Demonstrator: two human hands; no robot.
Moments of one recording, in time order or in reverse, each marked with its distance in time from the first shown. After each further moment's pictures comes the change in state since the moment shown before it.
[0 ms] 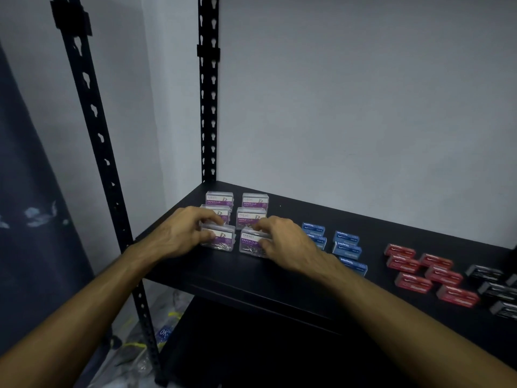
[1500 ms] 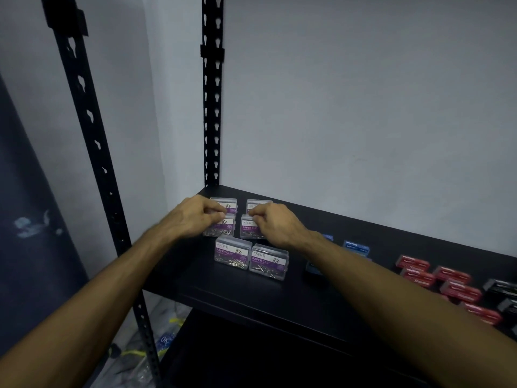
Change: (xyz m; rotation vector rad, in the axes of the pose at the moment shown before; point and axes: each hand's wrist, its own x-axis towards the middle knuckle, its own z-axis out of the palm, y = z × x) left_hand 0.063 -0.021 0.000 -0.140 -0.004 -0.156; right_hand 0.069 0.005 -0.003 0.077 -0.047 0.077
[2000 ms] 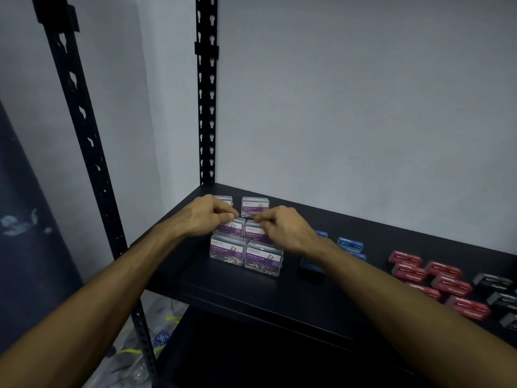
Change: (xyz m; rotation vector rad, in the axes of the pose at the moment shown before) left_hand 0.005 0.017 0.012 -0.029 -0.105 0.083; right_hand -0.027 0.013 -0.009 0.081 0.003 0.020
